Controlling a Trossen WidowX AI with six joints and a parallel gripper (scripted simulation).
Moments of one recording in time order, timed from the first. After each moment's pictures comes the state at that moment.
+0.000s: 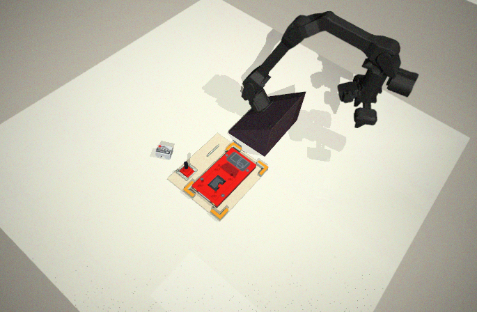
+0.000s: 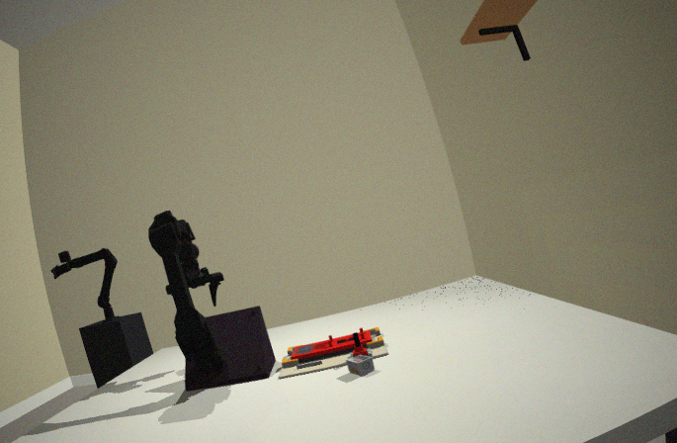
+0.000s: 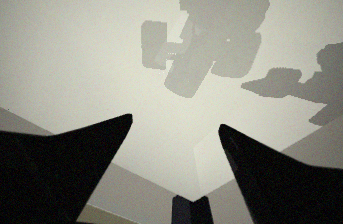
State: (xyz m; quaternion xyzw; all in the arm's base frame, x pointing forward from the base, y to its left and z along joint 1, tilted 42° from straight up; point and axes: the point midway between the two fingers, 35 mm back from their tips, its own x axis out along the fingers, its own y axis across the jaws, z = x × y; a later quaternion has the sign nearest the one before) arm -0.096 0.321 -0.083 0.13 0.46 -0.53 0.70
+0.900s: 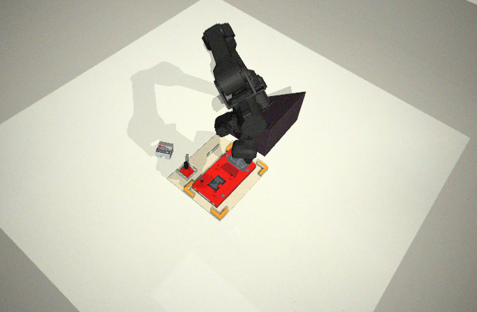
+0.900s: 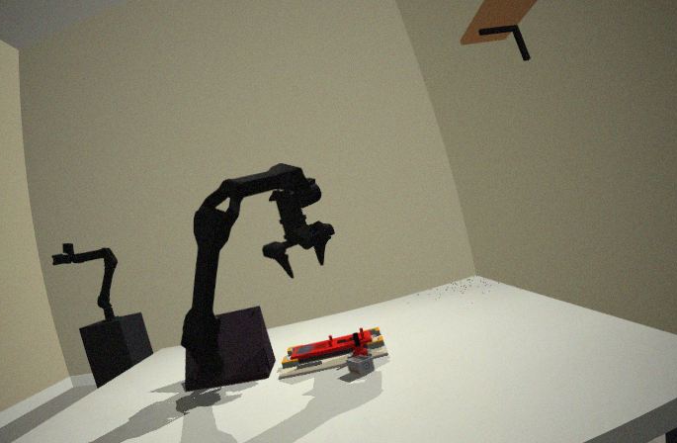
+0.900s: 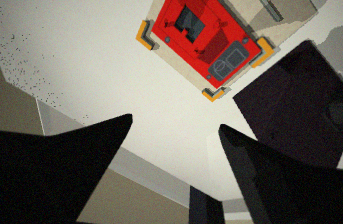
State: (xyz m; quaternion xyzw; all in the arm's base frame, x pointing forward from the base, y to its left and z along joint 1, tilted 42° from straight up) arm 0.274 0.233 0.069 0.20 0.50 -0.47 0.70
